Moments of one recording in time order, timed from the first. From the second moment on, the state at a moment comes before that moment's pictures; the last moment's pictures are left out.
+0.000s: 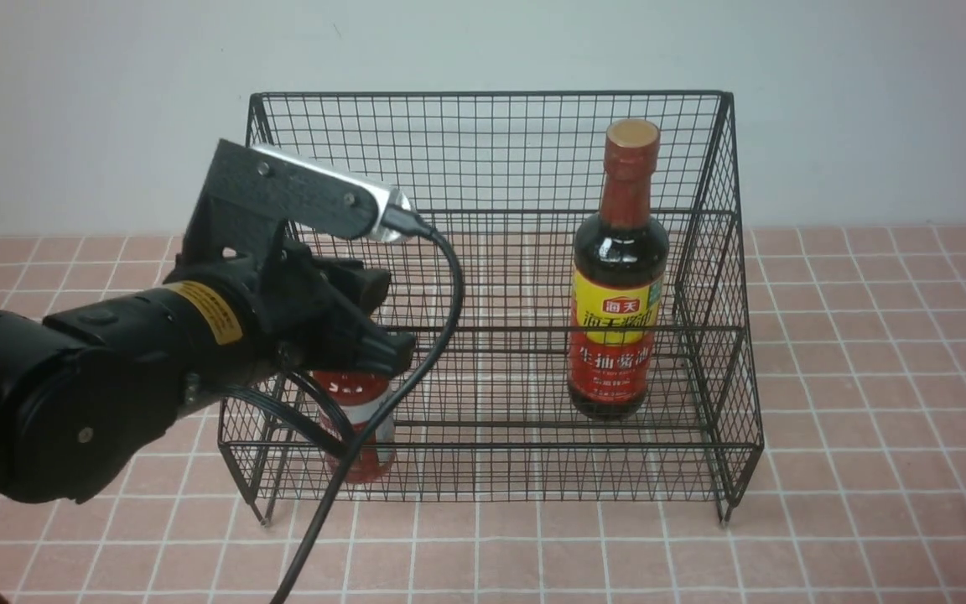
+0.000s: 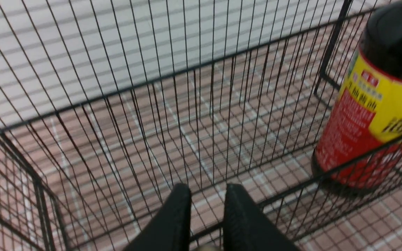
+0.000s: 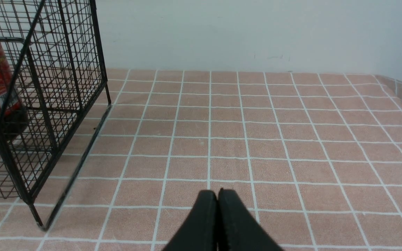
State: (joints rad) right arm -0.01 -0.01 0.02 -0.01 0.38 0.02; left arm -0.49 1.34 -0.77 -0.04 -0.02 0.03
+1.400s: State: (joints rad) right arm -0.01 -0.01 0.02 -0.01 0.38 0.02; left arm -0.49 0.68 -0.77 -0.09 0.31 0.02
